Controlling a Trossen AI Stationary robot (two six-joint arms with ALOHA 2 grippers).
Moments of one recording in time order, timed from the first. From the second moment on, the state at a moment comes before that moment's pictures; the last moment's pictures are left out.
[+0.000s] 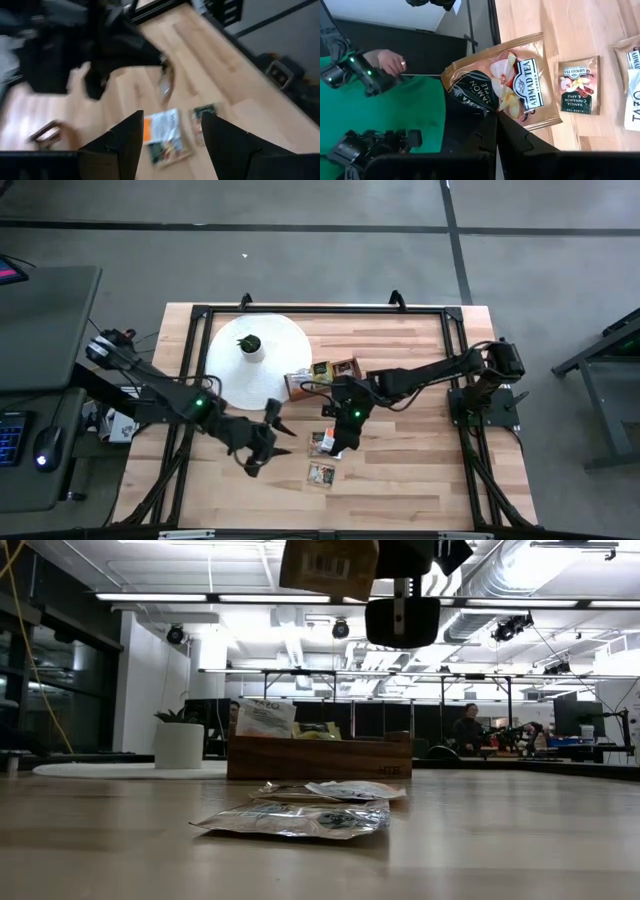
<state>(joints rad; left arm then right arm) -0.55 1.28 1.00 -0.27 -0.35 0.13 0.12 1.73 1.21 -0.13 -0.75 0.88</state>
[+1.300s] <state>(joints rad) -0.47 1.46 1.00 -0.06 -0.18 0.10 0.18 1.73 1.21 -0.11 -0.58 0.78</state>
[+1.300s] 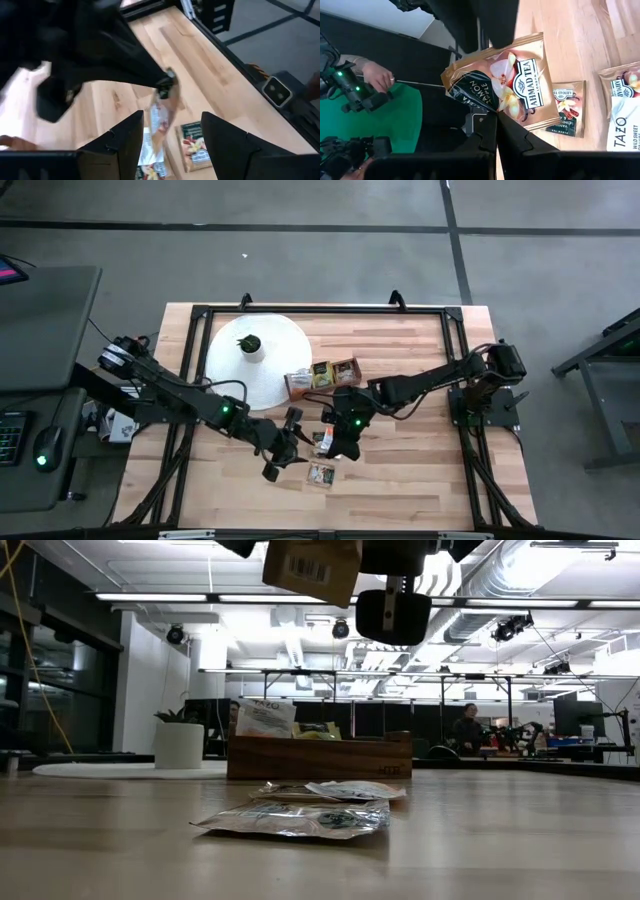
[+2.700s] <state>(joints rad) -0.41 1.49 1.00 -0.06 -0.20 0.15 0.18 1.68 1.21 -0.09 -0.56 0.78</state>
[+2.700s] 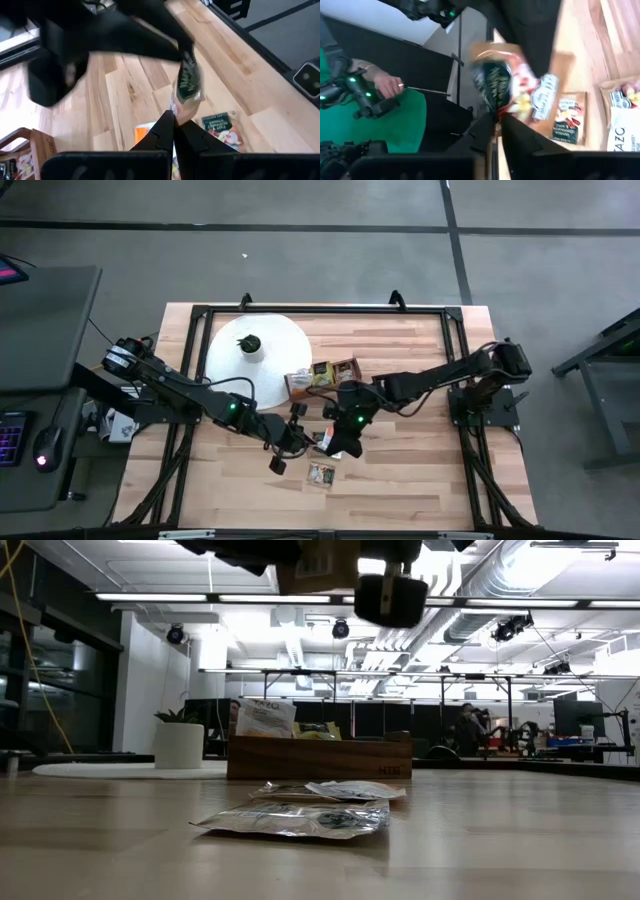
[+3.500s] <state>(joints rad) -0.51 1.49 1.28 -0.61 -0.73 0.46 0.14 1.59 1.21 -0.09 -0.49 0.77</state>
